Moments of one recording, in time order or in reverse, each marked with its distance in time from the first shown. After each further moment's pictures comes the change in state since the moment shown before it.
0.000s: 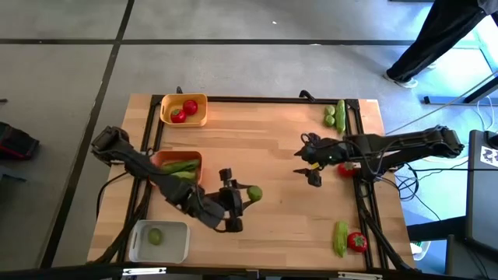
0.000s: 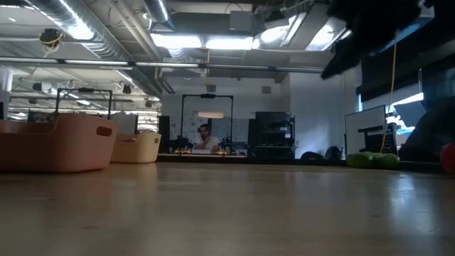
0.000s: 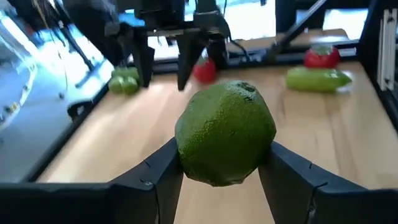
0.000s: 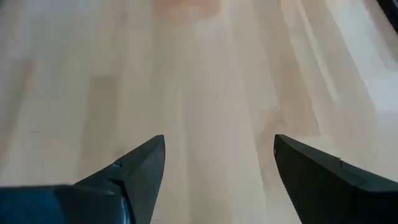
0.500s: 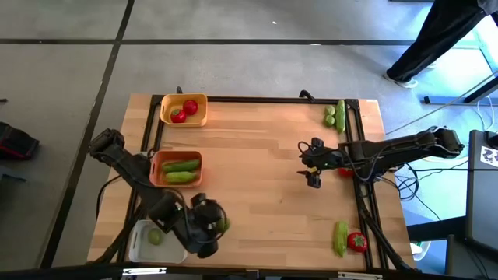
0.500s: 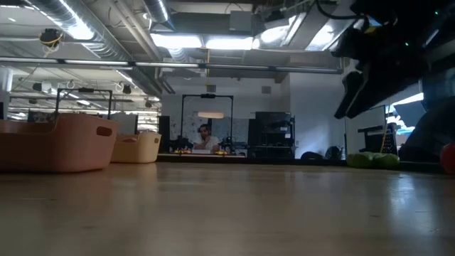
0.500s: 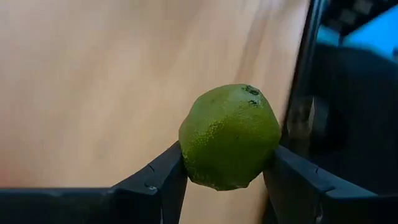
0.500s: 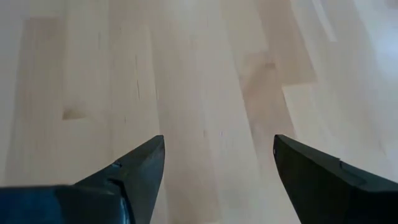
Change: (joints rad) left arm -0.170 0.000 0.117 -0.584 0.426 -0.849; right arm 0.000 0.001 -0.198 0.086 0.085 0.038
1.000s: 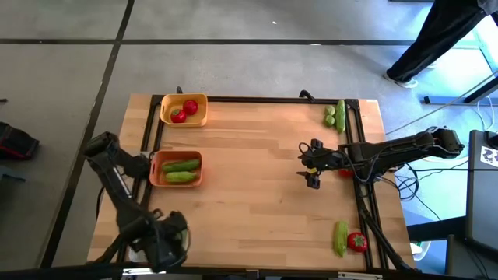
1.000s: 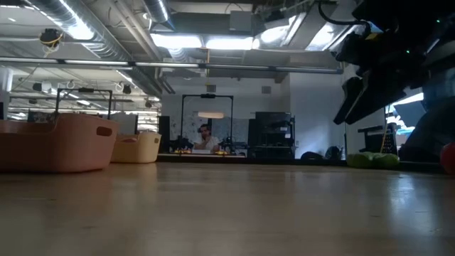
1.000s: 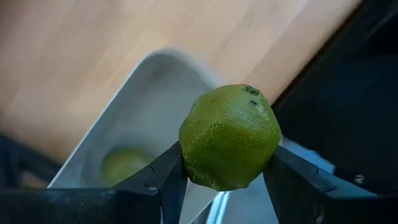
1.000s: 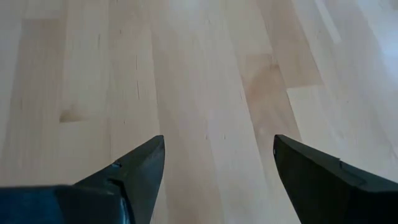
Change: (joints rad) left arm -0.251 0.001 -0.002 -0.339 0.305 -0.611; right arm 0.000 0.000 -0.054 0.085 0.000 -0.006
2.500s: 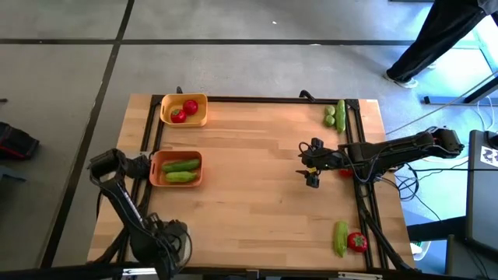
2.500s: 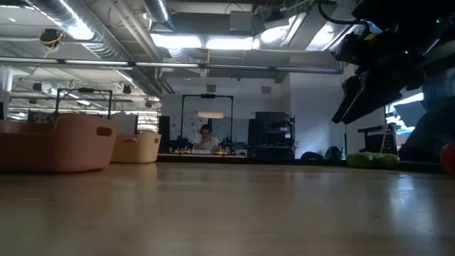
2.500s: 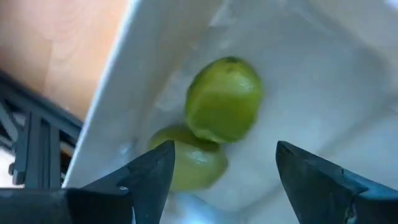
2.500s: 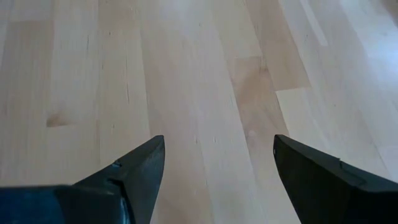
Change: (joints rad) left arm -0.048 0.193 -0.095 -0.016 0.176 0.083; right arm 0.000 0.000 0.000 0.005 0.035 -0.004
